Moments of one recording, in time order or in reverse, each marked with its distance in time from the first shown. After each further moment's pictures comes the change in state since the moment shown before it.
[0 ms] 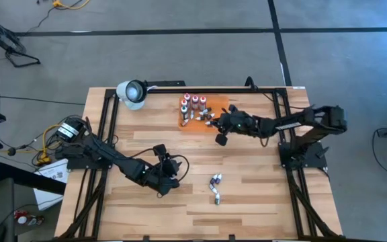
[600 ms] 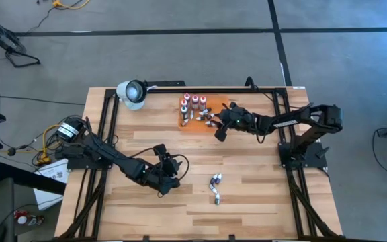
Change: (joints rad) left arm 0.007 0.000 0.000 0.010 0.002 -0.013; right arm -0.076 0.052 0.000 0.042 -0.020 0.027
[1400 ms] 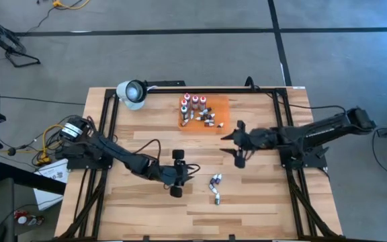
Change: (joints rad) left arm 0.078 0.033 0.000 0.362 0.468 0.399; right arm 0.431 -0.461 0.000 -0.410 0.029 0.084
